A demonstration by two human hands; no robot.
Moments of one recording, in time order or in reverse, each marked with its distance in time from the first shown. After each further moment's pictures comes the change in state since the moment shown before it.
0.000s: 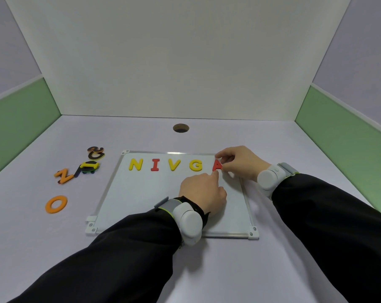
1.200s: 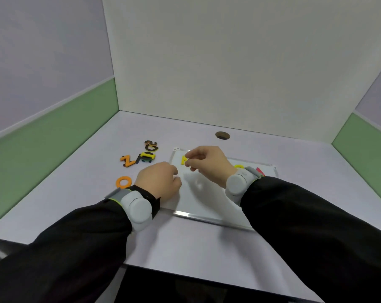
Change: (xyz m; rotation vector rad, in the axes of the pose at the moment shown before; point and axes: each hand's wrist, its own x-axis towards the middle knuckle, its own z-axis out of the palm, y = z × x) left_hand -0.099 -0.181 -0.057 -0.049 0.081 -0.309; right_hand -0.014 -0.152 0.144 0.245 -0.035 -0.167
